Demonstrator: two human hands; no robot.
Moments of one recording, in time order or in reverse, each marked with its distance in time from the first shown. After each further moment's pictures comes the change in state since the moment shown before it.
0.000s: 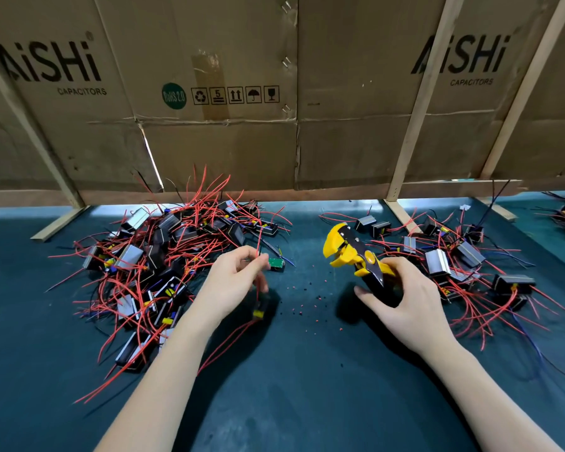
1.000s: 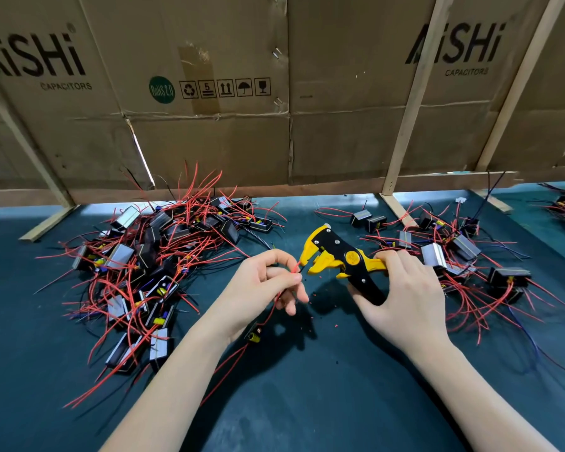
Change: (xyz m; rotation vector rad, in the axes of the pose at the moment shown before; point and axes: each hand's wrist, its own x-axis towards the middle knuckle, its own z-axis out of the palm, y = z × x) left_hand -0.022 0.022 0.025 -0.315 -0.336 0.032; right_hand -0.002 -0.006 0.007 -0.375 0.178 -0.162
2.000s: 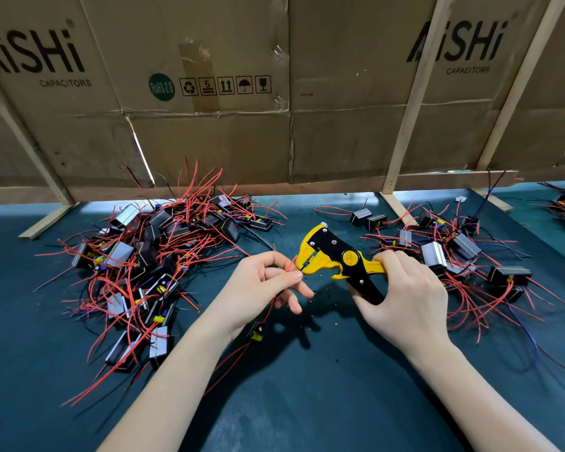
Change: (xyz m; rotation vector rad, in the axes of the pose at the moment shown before) left_hand -0.001 0.000 0.001 0.017 0.028 -0.035; right_hand 0.000 -0.005 -0.001 -0.032 0.075 -0.040
